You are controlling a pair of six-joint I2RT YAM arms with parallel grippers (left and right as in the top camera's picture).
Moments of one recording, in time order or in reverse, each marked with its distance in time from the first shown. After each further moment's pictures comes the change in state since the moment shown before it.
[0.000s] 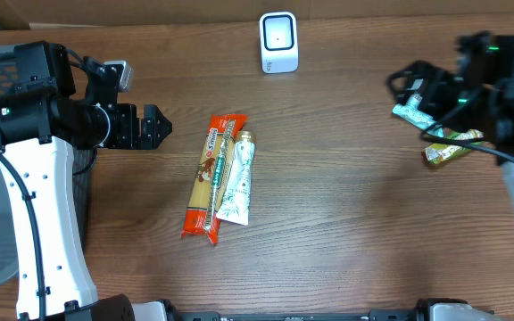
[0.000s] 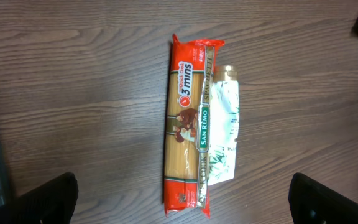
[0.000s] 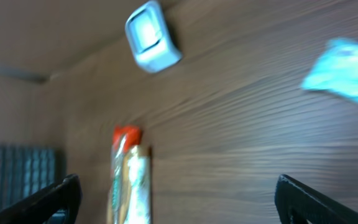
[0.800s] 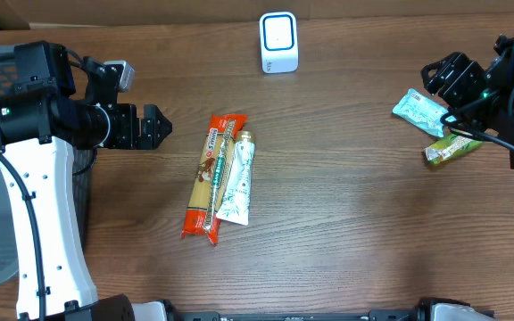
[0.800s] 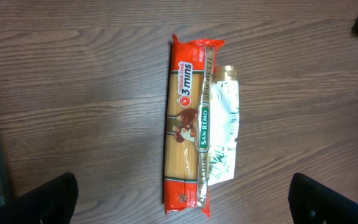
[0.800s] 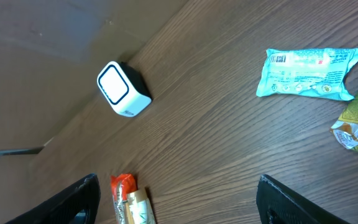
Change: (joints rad) left arm 0.000 0.000 0.000 0.000 0.000 0.000; right arm -0.107 -0.031 0.000 0.014 0.135 0.230
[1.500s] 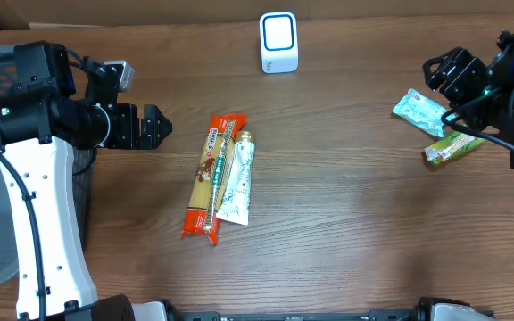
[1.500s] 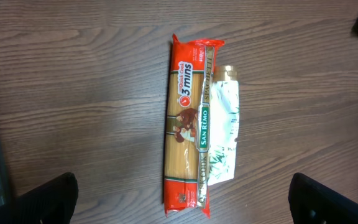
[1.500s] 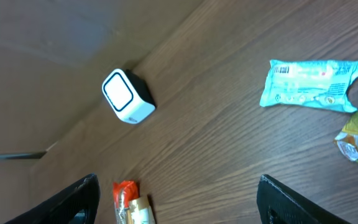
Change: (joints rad) left arm 0.000 0.000 0.000 0.000 0.000 0.000; right arm 0.000 -0.001 0.000 0.034 0.008 0.000
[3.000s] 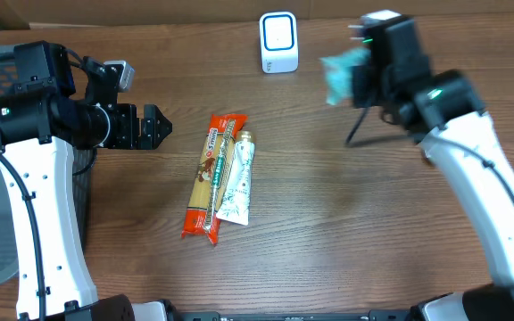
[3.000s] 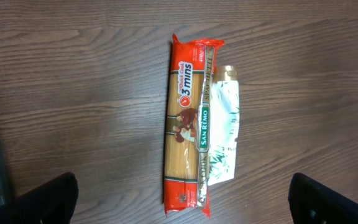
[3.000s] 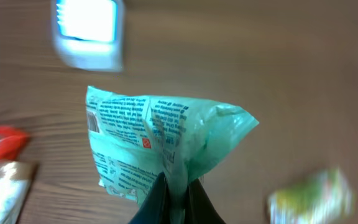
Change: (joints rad) left arm 0.000 0.000 0.000 0.000 0.000 0.000; right arm 0.394 0.242 0.150 -0.076 0.501 -0.379
